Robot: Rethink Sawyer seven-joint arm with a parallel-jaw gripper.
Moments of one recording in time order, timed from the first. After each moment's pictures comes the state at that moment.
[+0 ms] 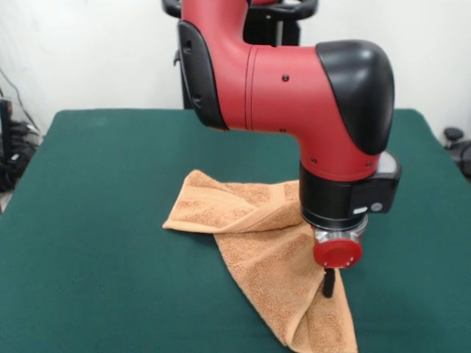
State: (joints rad) arm -0.05 -0.22 -0.04 1.15 0.11 0.62 3.20
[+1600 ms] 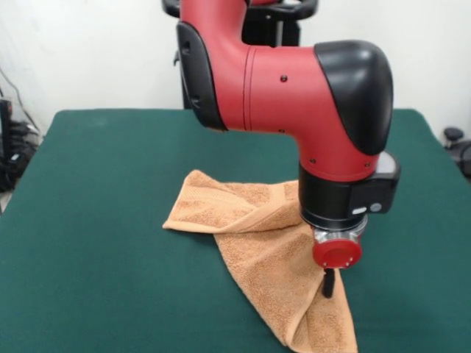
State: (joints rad) arm -0.05 -0.22 -0.04 1.15 0.11 0.62 3.20
